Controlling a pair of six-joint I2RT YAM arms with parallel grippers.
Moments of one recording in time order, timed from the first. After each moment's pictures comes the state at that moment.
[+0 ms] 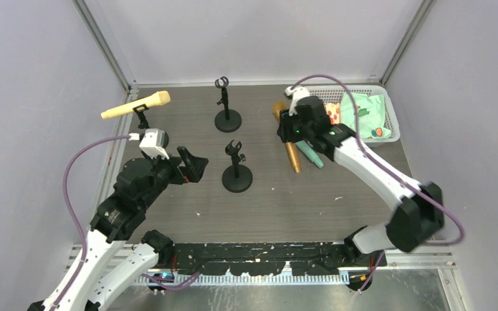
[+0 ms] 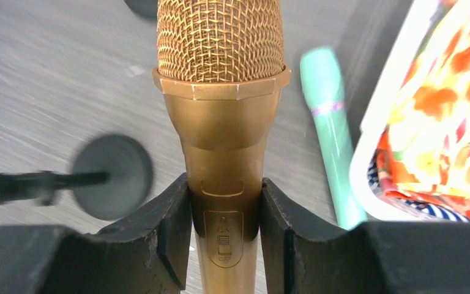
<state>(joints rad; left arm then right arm) -0.54 0.56 0.83 -0.56 -0.14 -0.52 0.54 1.52 1.23 -0.42 0.05 0.14</state>
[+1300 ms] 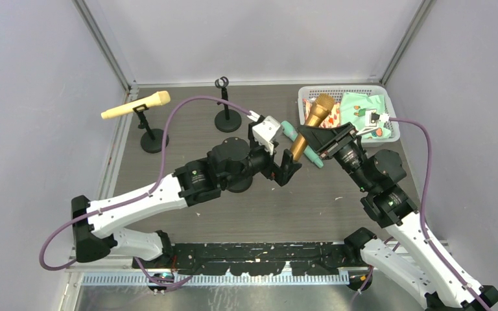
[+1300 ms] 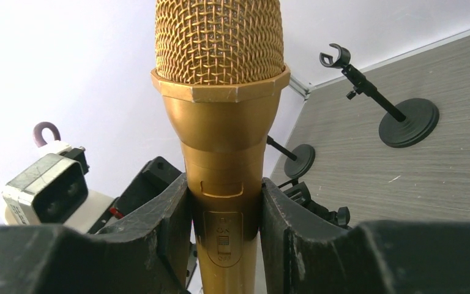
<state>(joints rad) -1.16 1.25 1.24 -0.13 -0.20 -0.21 0.54 0.65 0.78 0.08 -0.07 0.96</state>
